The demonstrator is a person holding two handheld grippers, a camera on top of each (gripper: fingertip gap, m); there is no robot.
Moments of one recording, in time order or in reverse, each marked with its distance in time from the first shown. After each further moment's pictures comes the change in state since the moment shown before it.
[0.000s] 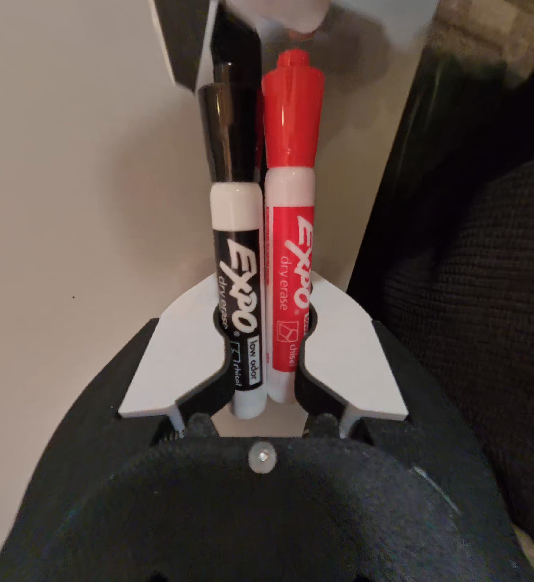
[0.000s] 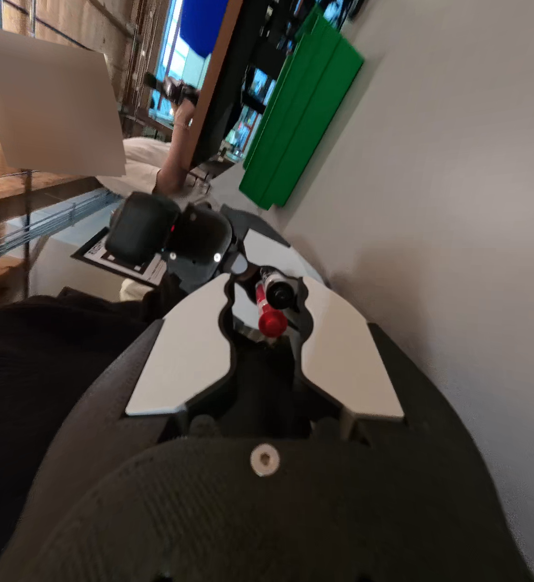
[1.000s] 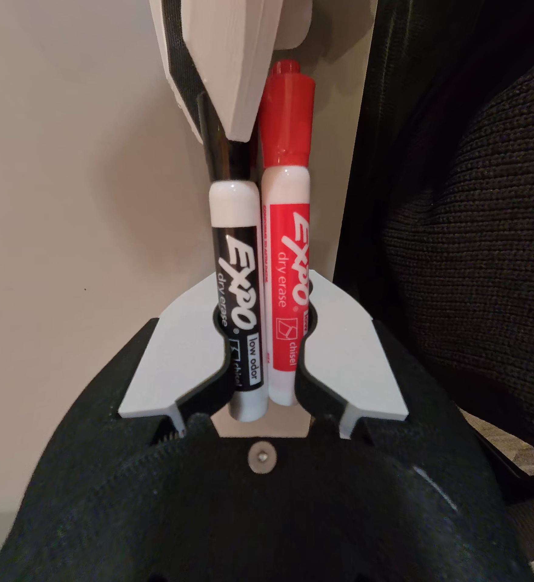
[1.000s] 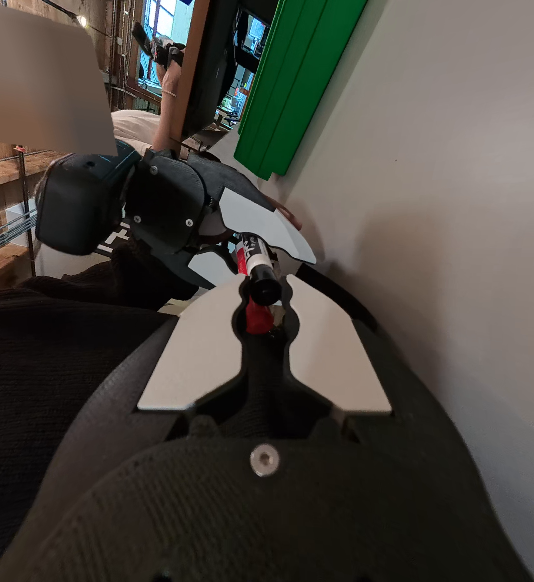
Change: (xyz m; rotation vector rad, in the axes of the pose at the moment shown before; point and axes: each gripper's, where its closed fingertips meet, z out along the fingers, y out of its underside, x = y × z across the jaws) left arm 0.002 0.014 -0.019 -0.112 0.063 0.147; right arm 0.002 0.025 0.021 -0.077 0.008 0.044
